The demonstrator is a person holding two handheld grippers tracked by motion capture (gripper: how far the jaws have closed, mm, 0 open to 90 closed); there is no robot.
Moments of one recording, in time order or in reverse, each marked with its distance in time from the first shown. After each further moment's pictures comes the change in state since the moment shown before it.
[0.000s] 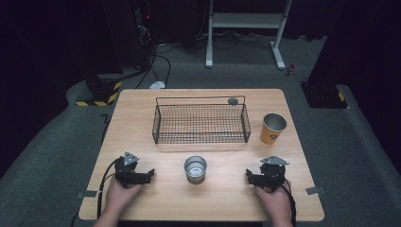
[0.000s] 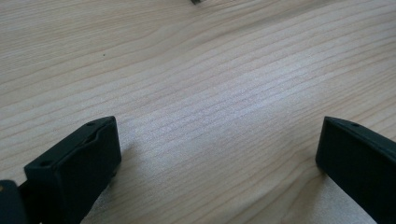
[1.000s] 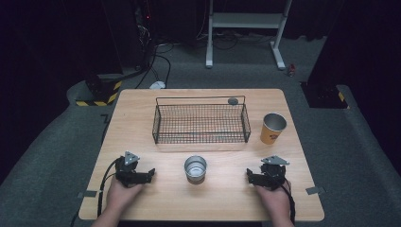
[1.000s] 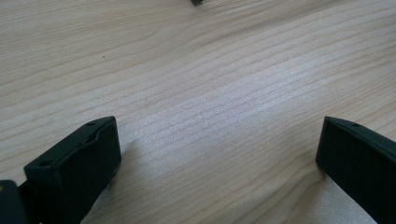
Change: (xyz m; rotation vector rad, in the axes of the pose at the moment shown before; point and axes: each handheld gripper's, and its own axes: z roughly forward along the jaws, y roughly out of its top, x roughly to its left) left arm -0.002 0.001 0.002 -0.002 -0.002 -0.017; right arm -0.001 0.001 -0.001 -0.003 -0.012 0.023
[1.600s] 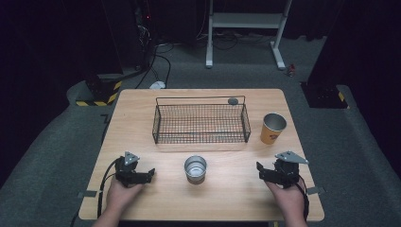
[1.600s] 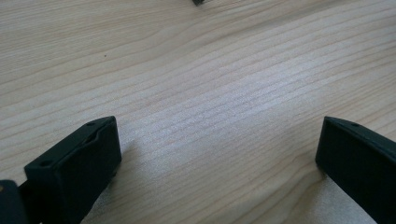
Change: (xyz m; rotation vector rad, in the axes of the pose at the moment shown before) left arm 0.000 0.000 0.000 -0.003 0.004 -0.008; right arm -0.016 0.021 -0.052 -0.121 -0.009 0.008
